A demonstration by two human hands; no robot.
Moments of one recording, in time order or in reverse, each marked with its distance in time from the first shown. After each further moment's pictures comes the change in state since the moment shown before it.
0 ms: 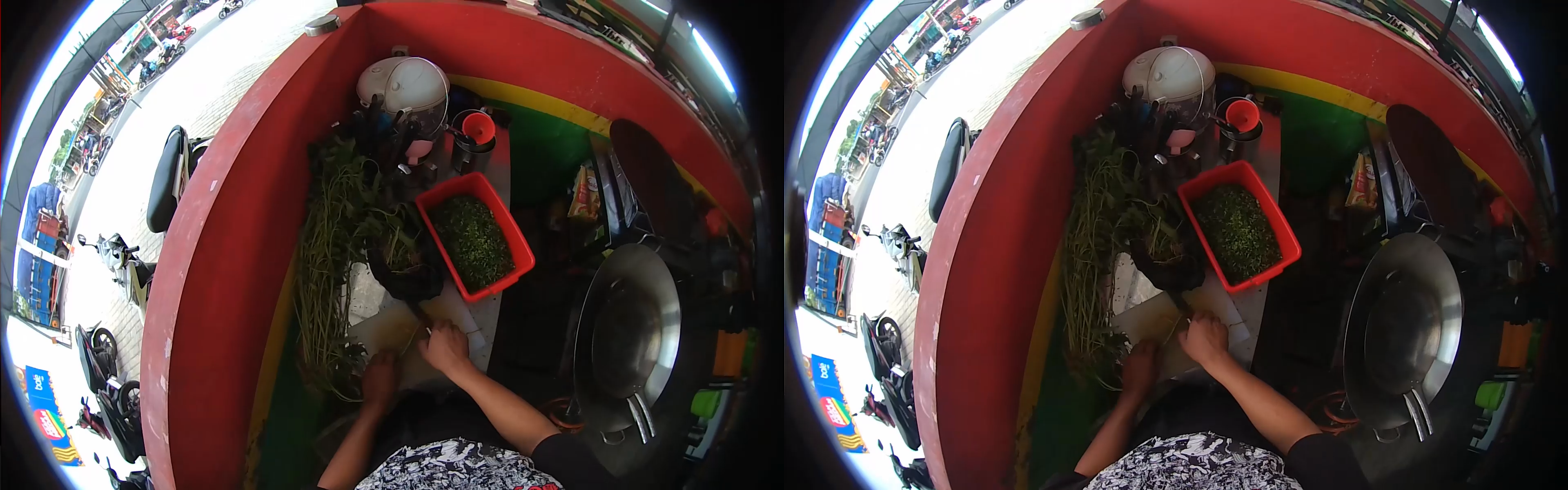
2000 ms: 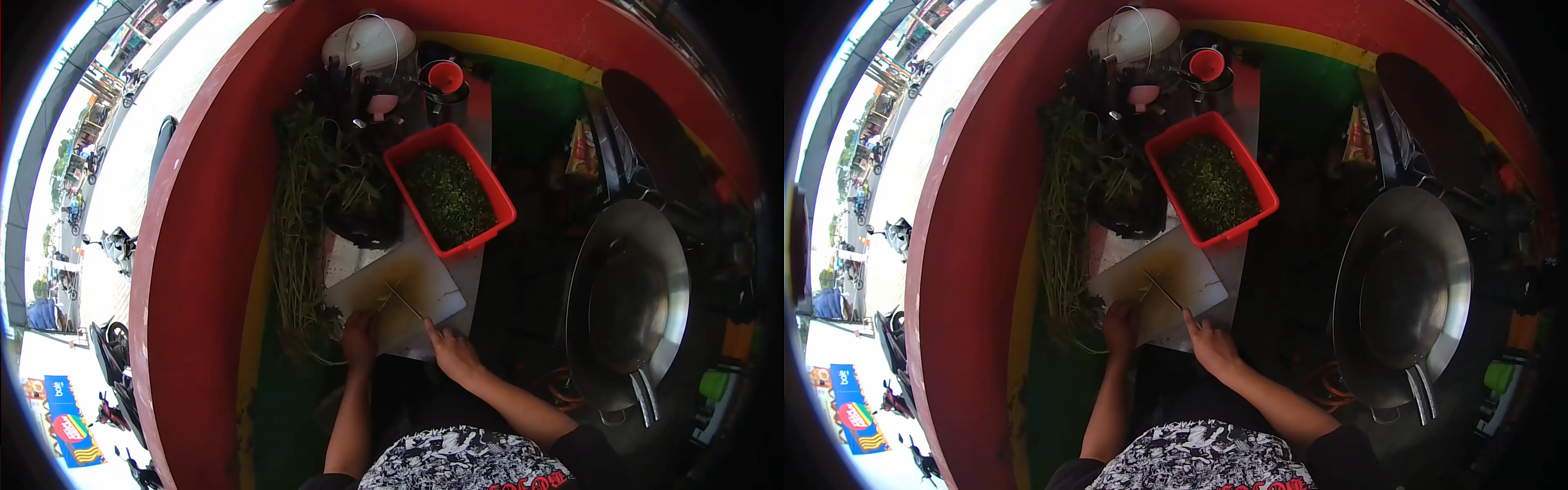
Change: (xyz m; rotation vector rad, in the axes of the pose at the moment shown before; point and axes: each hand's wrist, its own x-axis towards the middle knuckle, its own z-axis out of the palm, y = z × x) left_hand 0.000 0.019 0.029 -0.209 0.312 -0.016; right_hand -0.118 0.059 -0.026 0.038 -0.315 -0.117
